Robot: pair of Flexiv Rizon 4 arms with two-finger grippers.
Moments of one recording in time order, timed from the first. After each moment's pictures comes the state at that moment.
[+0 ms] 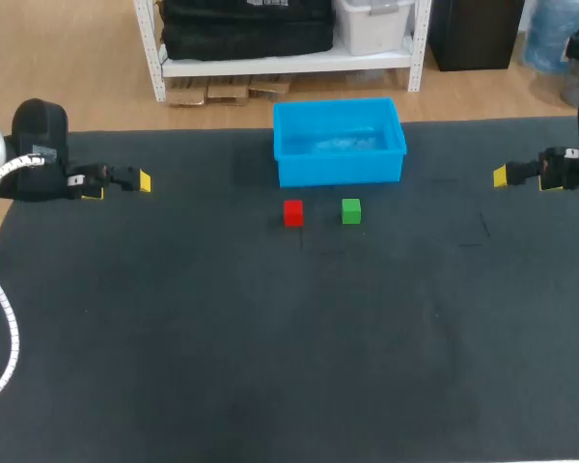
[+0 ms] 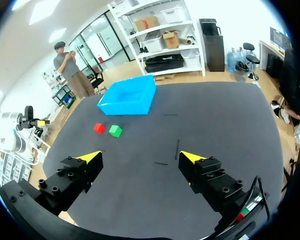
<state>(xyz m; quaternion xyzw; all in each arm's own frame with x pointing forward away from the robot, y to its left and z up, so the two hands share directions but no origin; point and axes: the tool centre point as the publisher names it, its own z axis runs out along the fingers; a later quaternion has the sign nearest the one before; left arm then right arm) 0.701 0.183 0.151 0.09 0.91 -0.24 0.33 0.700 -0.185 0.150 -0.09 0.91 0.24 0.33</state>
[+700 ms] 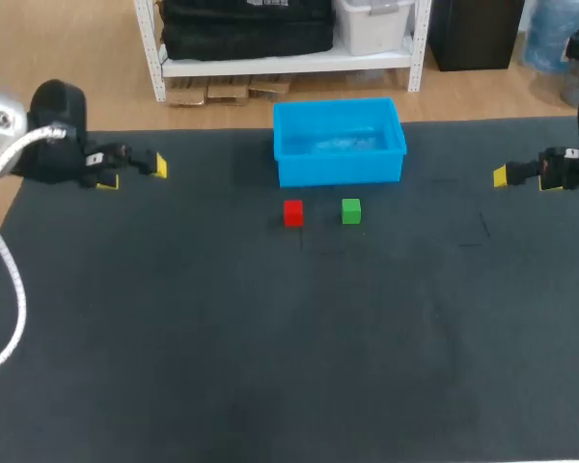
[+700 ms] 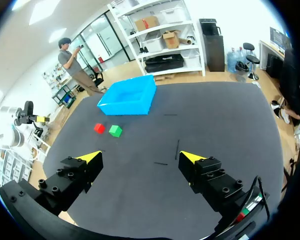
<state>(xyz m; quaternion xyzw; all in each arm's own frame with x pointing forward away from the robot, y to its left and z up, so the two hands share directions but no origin) 0.714 0.157 0.168 0.07 0.92 -0.24 0.29 0.700 -0.185 0.150 -0.09 0.91 0.24 0.33</state>
